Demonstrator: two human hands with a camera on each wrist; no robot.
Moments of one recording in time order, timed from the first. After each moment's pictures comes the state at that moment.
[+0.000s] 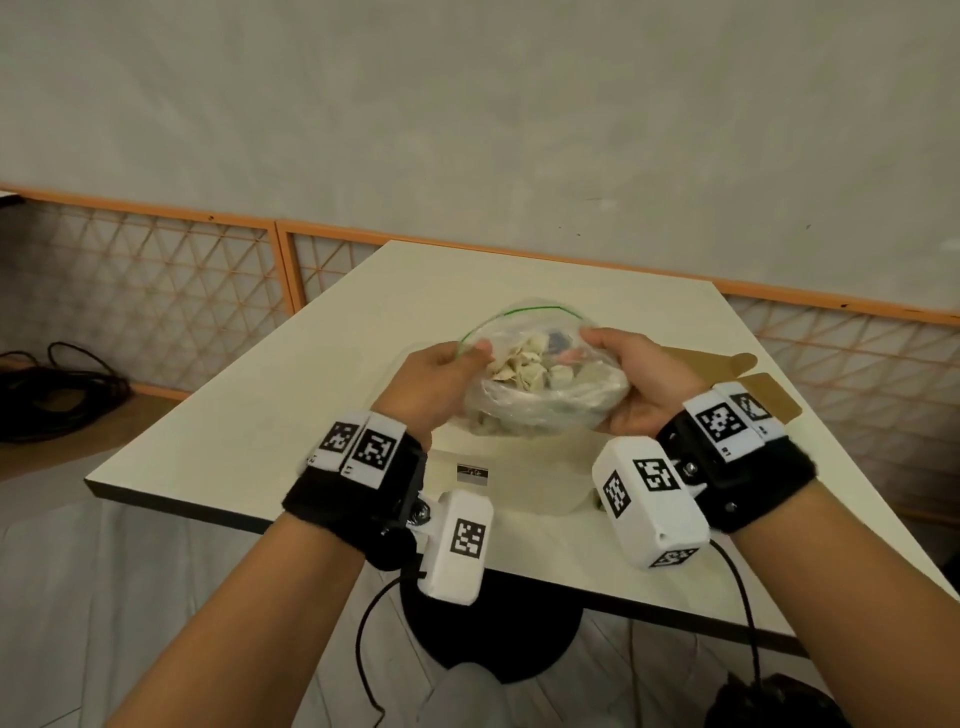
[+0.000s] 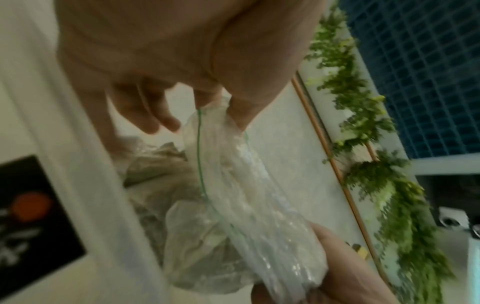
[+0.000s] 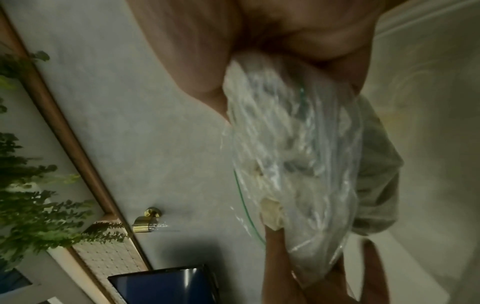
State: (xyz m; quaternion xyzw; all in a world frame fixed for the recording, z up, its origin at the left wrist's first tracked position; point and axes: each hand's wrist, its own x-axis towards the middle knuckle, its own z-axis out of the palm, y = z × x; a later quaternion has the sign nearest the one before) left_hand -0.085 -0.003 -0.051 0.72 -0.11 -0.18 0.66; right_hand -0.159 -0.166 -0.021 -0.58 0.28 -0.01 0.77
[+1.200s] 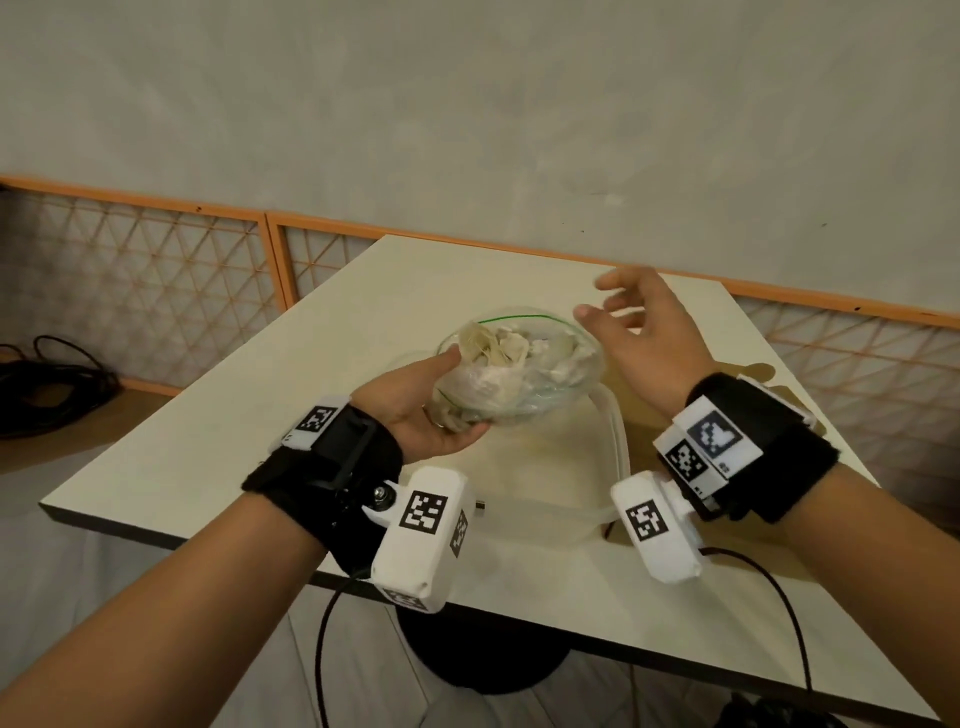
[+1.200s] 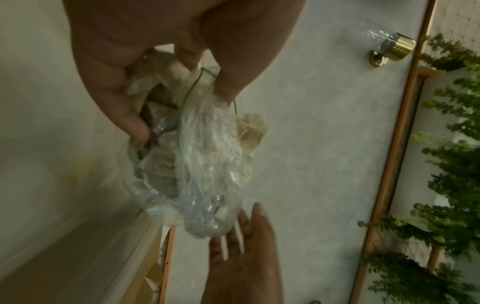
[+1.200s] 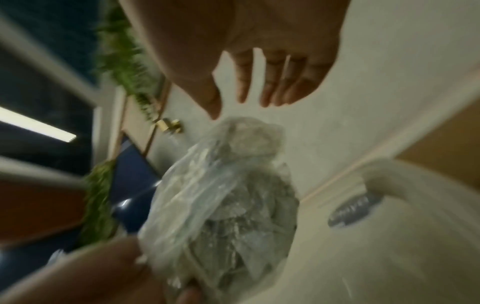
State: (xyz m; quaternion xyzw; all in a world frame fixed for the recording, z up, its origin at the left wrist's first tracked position) left_hand -0.047 -0.009 -0.057 0.48 0.08 -0.39 0.78; right_hand -0.132 -0.186 -0.018 -0.86 0.15 -0.28 0.41
